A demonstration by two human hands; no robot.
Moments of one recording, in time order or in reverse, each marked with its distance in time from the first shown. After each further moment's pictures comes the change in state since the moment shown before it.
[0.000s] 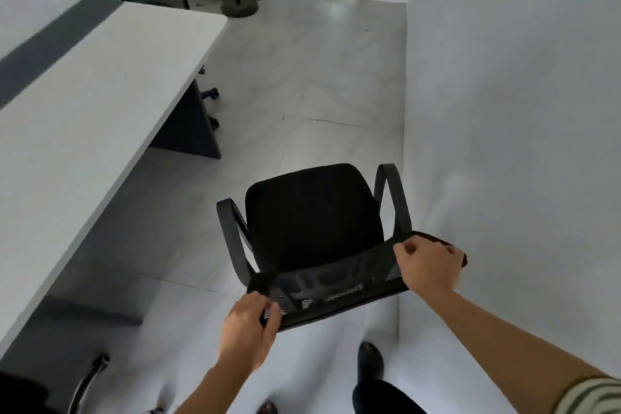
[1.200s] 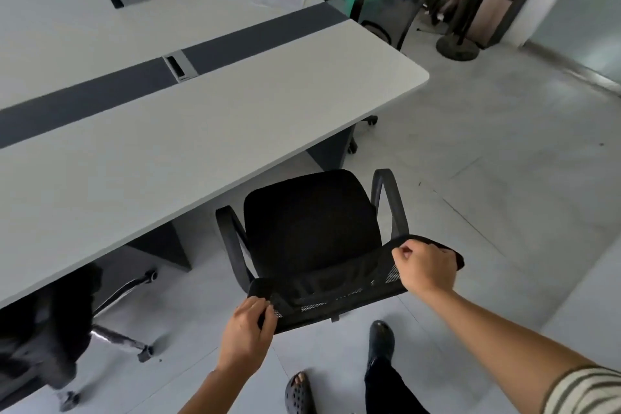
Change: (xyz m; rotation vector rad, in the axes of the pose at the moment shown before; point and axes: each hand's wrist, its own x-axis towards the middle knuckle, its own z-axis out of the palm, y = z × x) left_hand 0.187 -0.016 -0.040 -0.200 0.477 -0.641; right_hand 0.293 -0.307 0.048 -0.010 -0.160 -0.833
